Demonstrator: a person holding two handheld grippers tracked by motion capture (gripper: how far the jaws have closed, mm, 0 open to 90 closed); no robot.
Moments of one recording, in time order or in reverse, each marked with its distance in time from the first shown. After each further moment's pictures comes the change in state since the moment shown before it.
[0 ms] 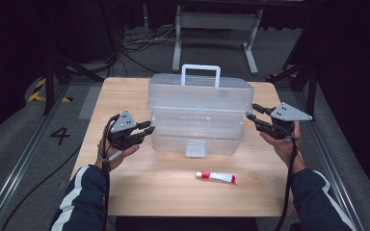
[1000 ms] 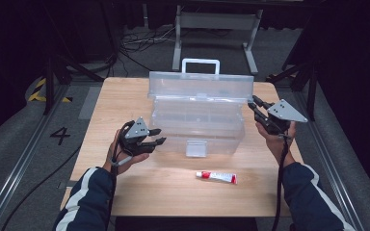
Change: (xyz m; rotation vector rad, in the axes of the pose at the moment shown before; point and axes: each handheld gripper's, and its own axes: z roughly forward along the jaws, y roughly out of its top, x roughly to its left) left arm -0.019 -0.001 0.024 0.060 -0.079 0.051; right arm 0.007 0.011 0.011 -0.096 -0.190 -0.006
